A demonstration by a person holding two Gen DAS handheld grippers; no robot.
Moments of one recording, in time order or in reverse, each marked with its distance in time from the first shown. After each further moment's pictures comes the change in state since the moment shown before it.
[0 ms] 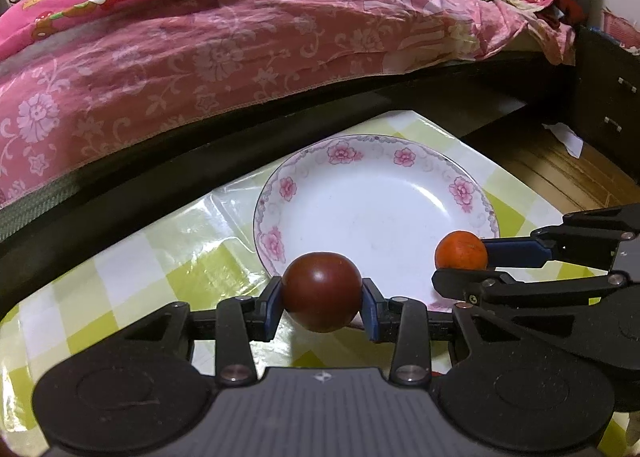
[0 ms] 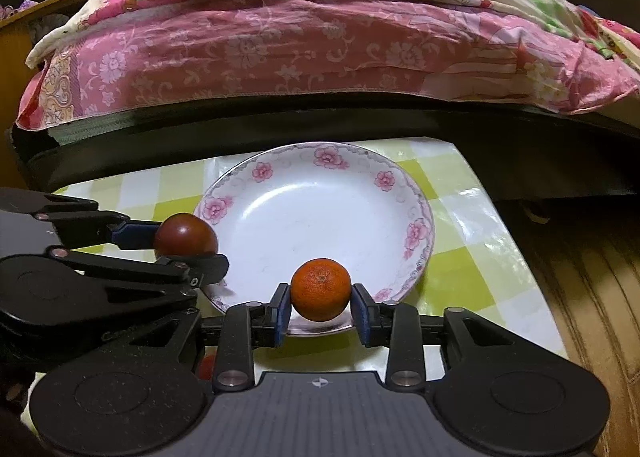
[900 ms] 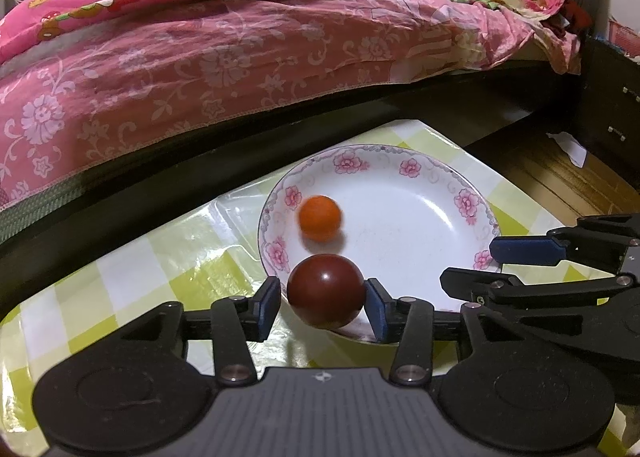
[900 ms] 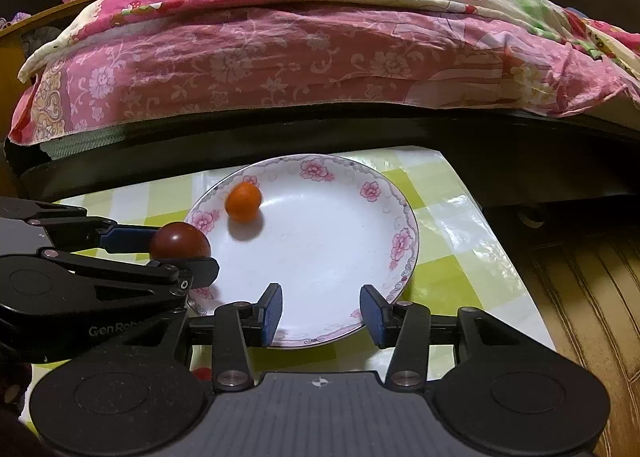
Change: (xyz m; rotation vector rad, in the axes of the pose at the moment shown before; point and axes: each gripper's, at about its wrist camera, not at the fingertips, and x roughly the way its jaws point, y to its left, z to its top) left arm 0.001 0.001 0.003 -0.019 -0.020 0.002; right arm -0.002 -0.005 -0.001 0.026 -0.032 -0.025
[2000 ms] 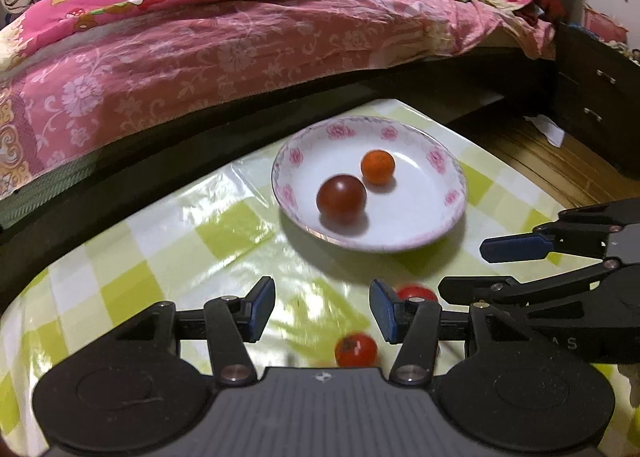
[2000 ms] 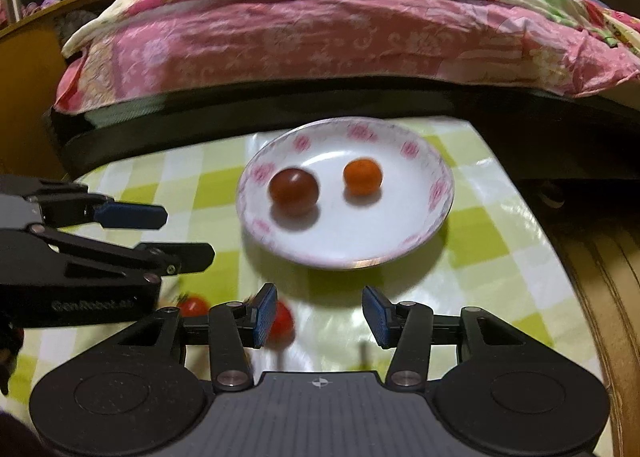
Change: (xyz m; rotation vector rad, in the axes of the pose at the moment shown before) left arm -0.060 0.011 -0.047 0.046 0.010 -0.042; right arm -0.034 0.020 -0.033 -0.021 0.065 0.089
